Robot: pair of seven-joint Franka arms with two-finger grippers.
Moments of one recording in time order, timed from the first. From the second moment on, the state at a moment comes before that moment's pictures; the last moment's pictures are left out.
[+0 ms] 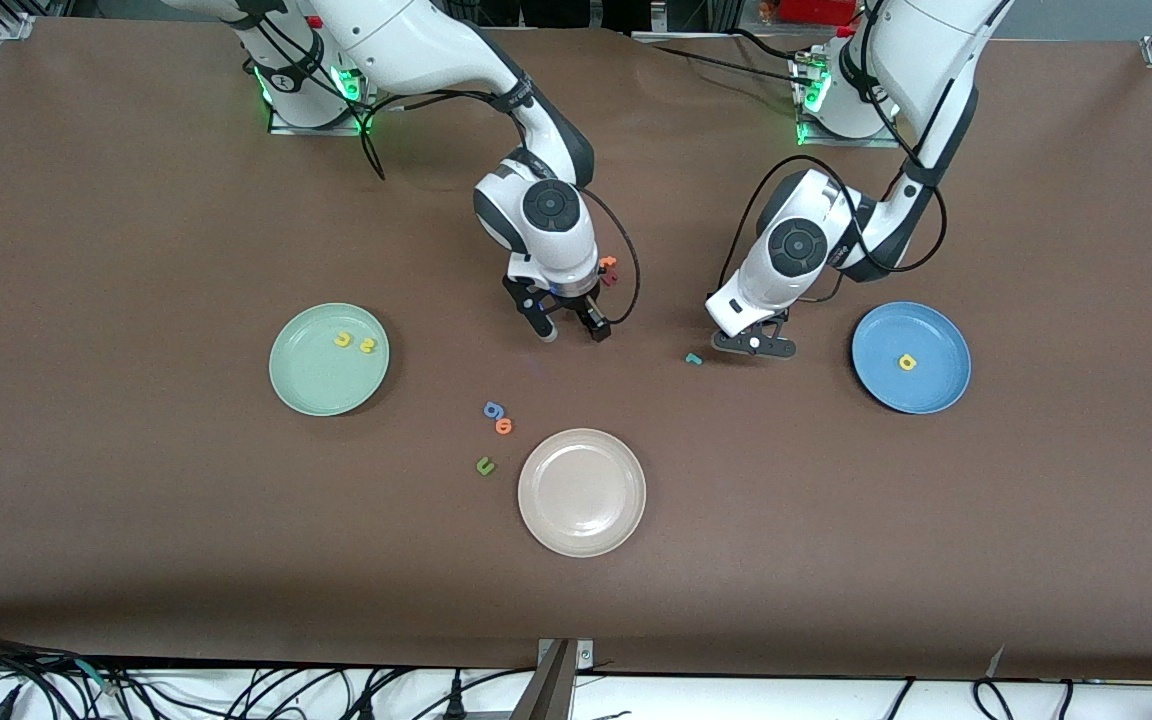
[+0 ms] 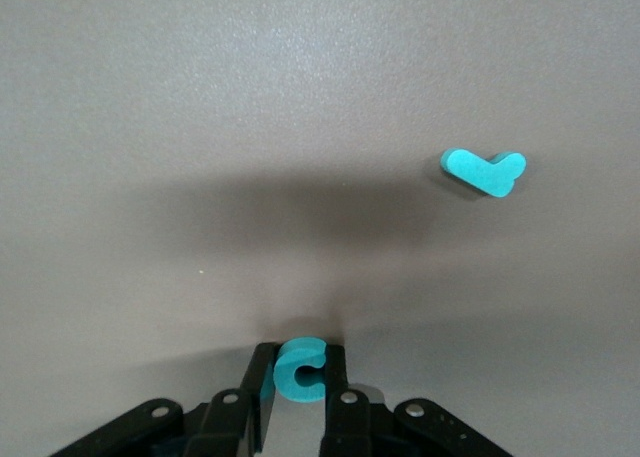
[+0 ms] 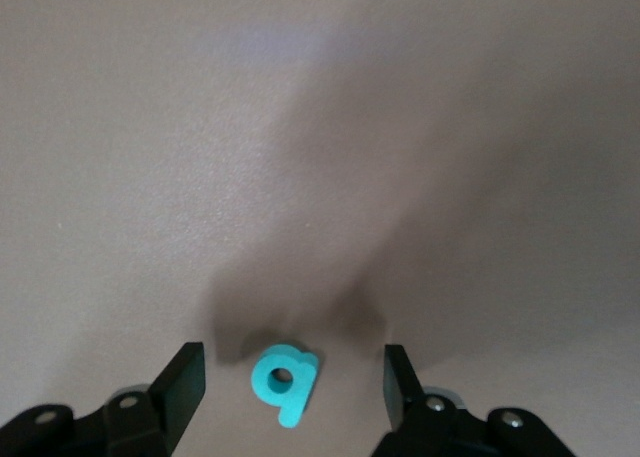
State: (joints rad) left arm -0.26 0.44 -0.21 -2.21 0.05 2.51 -0.36; right arm 0.80 0.78 0.06 -1.63 0.01 2.52 1.80
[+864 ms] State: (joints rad) left arm 0.01 0.35 -0.15 -2.19 0.05 2.43 0.15; right arm 0.81 0.79 0.05 -1.59 0.00 2.51 1.80
